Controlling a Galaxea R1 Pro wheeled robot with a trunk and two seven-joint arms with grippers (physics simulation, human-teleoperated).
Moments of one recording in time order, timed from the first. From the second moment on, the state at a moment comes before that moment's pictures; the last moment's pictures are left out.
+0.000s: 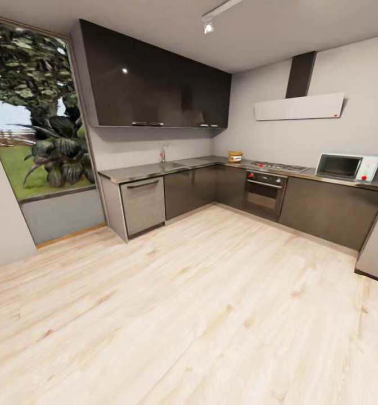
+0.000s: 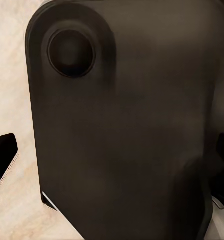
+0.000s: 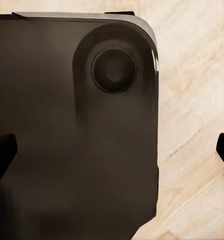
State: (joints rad) left arm 0.00 -0.04 0.01 -0.03 0.02 0.01 0.01; right arm 0.00 -0.01 -0.03 0.00 -0.01 -0.09 -0.01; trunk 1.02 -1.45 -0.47
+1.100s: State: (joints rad) left arm 0.00 -0.04 0.01 -0.03 0.02 0.01 0.01; right arm 0.00 -0.01 -0.03 0.00 -0.01 -0.09 -0.01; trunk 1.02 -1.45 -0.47
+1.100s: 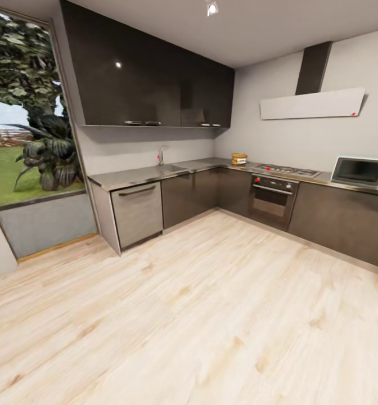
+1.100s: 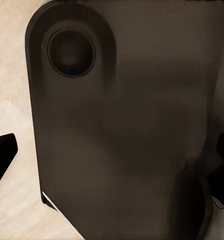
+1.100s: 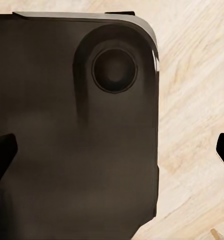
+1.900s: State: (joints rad) left arm 0.00 -0.04 0.01 -0.03 0.02 0.01 0.01; right arm 0.00 0.00 -0.04 0.00 -0.02 -0.09 -0.01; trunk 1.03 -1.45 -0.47
